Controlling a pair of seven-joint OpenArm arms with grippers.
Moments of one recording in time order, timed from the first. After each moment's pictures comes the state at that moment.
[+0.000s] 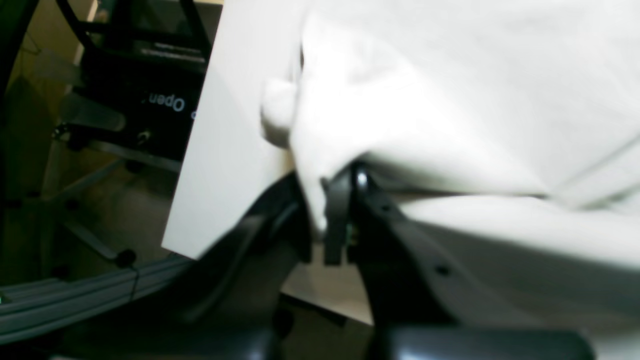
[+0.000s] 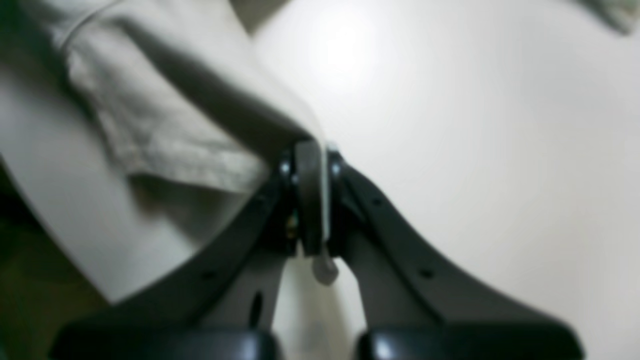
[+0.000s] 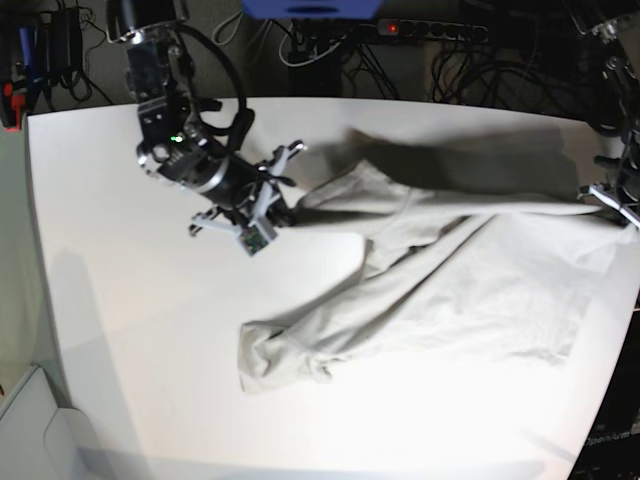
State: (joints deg) left arm 10.5 -21.0 -34.8 104.7 -15.0 -15.6 55.1; right arm -6.3 6.2 -9.3 101.4 7.7 26.9 -42.2
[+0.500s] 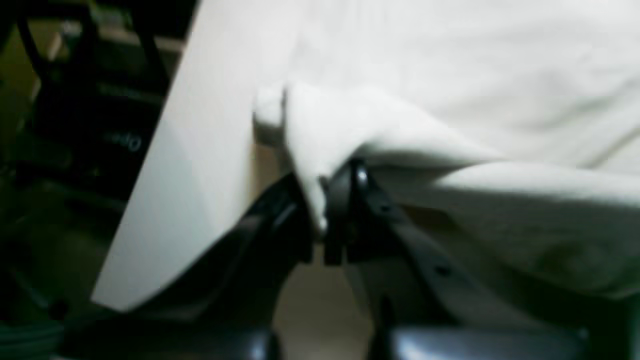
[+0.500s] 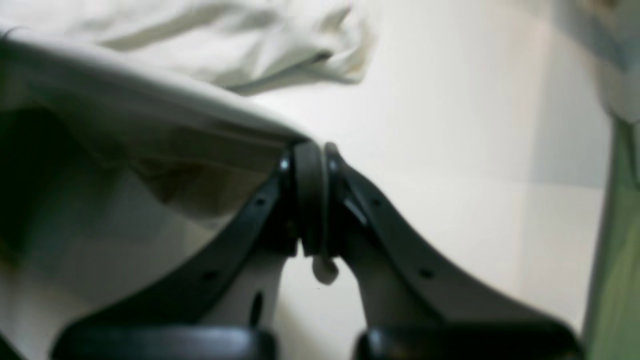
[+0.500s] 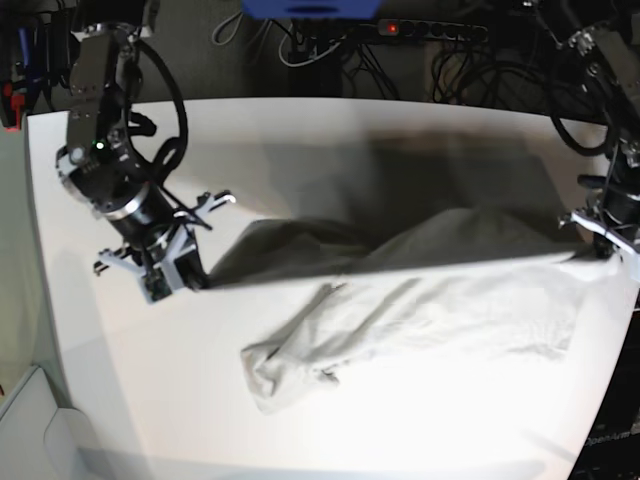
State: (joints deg) left arm 3.9 -14.8 -33.6 109.9 -15.8 -16.0 55.8; right arm -4.0 7.2 6.7 115.9 8.7 27.5 -46.0
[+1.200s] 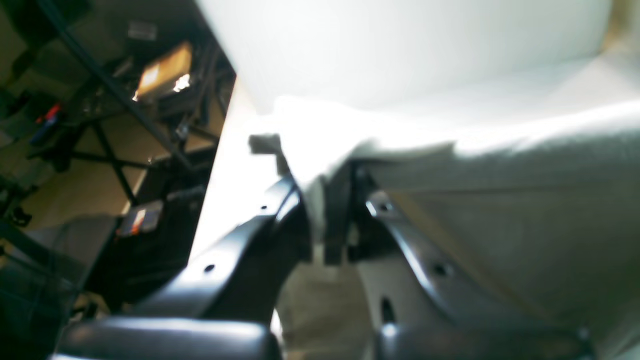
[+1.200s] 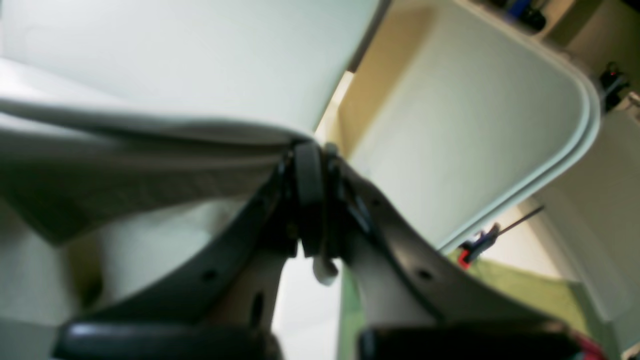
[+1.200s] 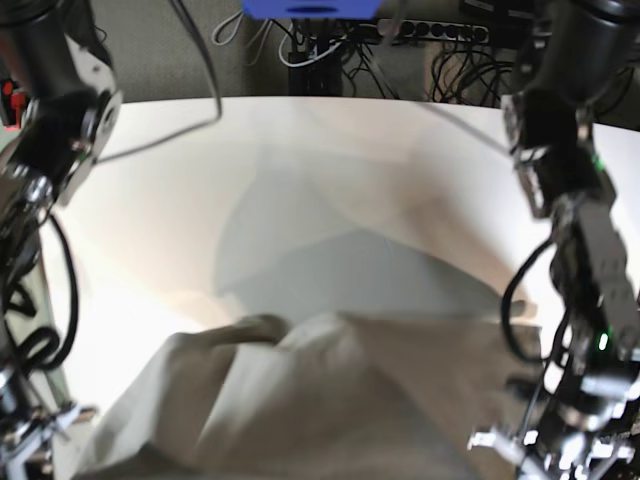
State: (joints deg) left arm -37.5 -11.3 -4.7 102.7 -5.6 -15.5 55.1; right arm 33.7 17.8 16.1 111.0 8.3 27.5 -53.9
